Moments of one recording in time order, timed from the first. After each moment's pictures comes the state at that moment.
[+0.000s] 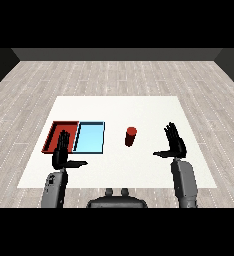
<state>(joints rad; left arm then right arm) 0.04 0.07 0.08 -1.61 0.07 -0.11 -0.48 -0.15 -0.17 -0.19 -1.40 -0.22 0.27 -0.27</state>
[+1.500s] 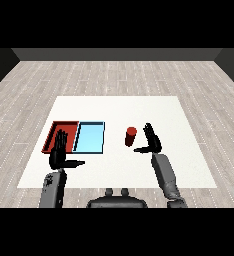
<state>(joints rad) 0.04 0.07 0.11 -1.63 0.11 -0.13 -0.46 -0.34 -0.04 -0.09 -1.02 -0.15 0.19 -0.42</state>
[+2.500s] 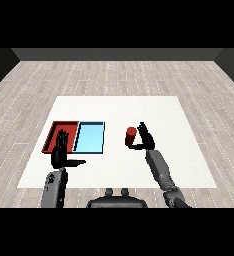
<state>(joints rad) 0.02 0.06 0.12 -1.58 0.11 -0.13 -0.49 -0.50 -0.02 -0.10 -0.73 -0.19 0.18 -0.52</state>
